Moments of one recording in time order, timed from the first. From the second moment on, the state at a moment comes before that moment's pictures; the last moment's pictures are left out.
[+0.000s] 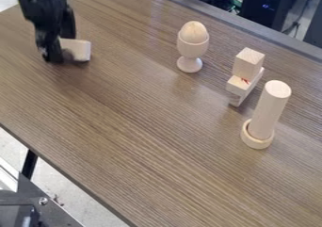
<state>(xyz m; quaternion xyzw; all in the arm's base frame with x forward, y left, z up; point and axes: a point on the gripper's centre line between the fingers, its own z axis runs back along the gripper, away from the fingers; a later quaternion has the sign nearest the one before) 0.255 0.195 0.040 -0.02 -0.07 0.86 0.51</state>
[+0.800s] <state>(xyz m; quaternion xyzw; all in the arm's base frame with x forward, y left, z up) 0.260 0.196 0.044 -0.06 -0.09 0.88 0.47</state>
